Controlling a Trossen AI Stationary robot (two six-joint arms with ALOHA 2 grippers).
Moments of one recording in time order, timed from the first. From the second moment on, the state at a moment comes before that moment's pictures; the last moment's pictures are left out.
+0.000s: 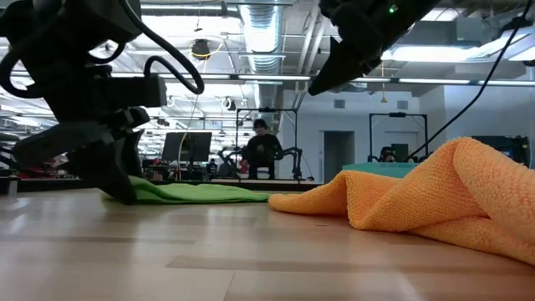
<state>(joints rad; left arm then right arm) -0.42 1.62 0.73 -0.44 -0.51 -0.50 0.22 1.50 0.98 -0.25 0.51 0.15</state>
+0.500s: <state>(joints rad) -0.48 1.62 0.77 -0.45 -0.47 -0.40 0.22 1.55 0.98 -0.19 0.34 0.11</state>
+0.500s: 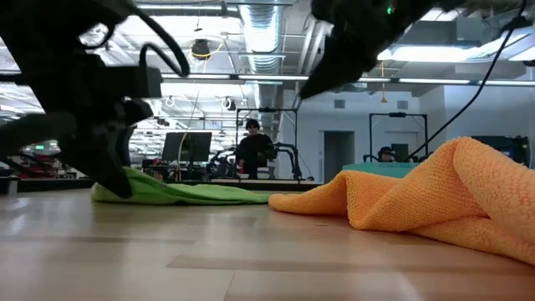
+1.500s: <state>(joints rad) -0.55 1.61 0.91 -0.73 -0.57 -0.41 0.25 2.08 1.20 0.04 0.34 -0.27</state>
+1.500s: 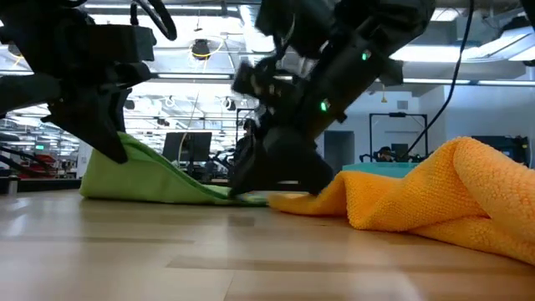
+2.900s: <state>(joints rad) -0.56 1.61 0.94 -0.77 -0.77 -0.40 0.20 2.08 1.21 0.07 0.21 -0.13</state>
